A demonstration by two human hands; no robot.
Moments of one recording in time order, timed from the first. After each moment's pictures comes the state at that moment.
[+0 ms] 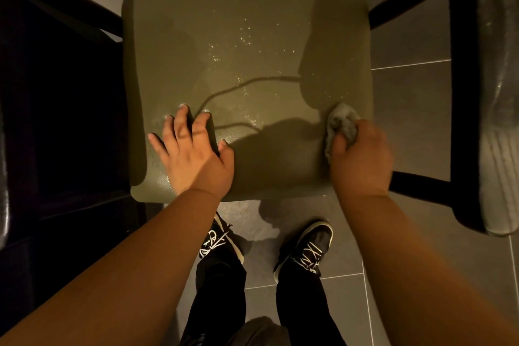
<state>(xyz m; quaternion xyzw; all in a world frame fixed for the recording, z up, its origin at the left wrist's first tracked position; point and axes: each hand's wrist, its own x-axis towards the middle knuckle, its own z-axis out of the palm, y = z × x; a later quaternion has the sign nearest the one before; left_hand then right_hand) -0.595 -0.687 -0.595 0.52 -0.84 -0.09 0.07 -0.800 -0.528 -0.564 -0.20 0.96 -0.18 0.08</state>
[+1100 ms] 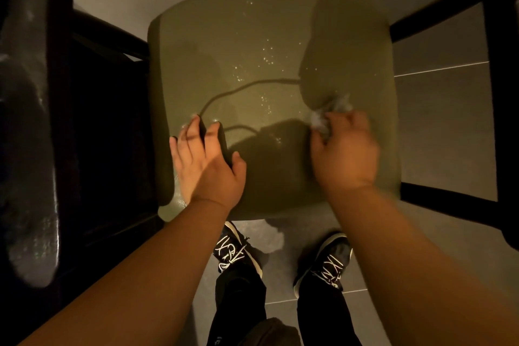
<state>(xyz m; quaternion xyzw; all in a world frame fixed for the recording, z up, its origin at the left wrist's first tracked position) -0.584 -0.723 -0.585 0.49 -0.87 -0.07 0.03 -0.770 -0.605 -0.557 -0.29 0.94 -0.18 0.07</state>
